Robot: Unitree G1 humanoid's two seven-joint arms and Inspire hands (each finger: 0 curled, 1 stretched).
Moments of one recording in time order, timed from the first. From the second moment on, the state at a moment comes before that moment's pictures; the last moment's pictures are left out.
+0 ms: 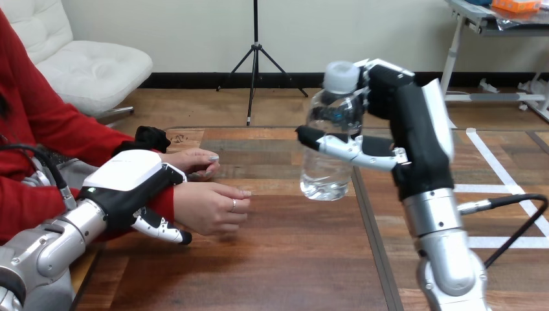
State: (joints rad) left arm -0.72 0.65 -0.53 1.32 0.73 -0.86 0.30; right arm -0.18 -0.07 0.04 0.04 -0.18 -0.34 -0.01
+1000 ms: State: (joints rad) left arm -0.70 0.64 -0.51 1.28 0.71 -0.94 0.32; right arm -0.19 -0.01 0.11 0.20 -0.20 -0.46 -0.03
